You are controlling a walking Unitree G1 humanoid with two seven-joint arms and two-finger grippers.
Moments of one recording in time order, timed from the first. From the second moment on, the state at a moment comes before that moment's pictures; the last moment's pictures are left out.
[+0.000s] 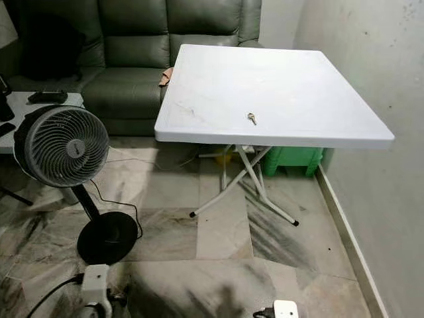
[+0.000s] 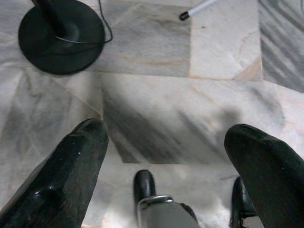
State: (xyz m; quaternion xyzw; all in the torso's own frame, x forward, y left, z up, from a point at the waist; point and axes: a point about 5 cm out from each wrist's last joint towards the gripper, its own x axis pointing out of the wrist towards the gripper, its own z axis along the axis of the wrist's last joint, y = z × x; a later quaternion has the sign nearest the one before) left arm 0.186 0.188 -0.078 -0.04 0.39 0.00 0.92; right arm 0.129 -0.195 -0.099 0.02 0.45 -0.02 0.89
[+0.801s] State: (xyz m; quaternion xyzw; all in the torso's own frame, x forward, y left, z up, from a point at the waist) left arm 0.250 0.178 -0.007 -0.03 0.12 -0.08 0.99; right arm 0.222 -0.190 -0.023 0.02 0.14 0.04 0.99
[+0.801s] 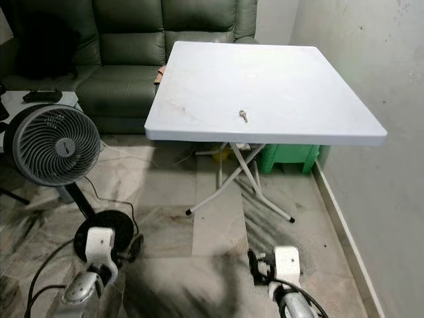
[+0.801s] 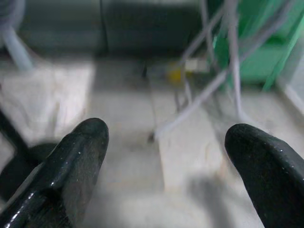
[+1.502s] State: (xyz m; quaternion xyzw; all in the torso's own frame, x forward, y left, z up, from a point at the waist) left arm 0.266 0.172 0.116 -0.05 -0.09 -0.11 0.99; right arm 0.248 -0.171 0.097 0.01 -0.10 0.08 0.99
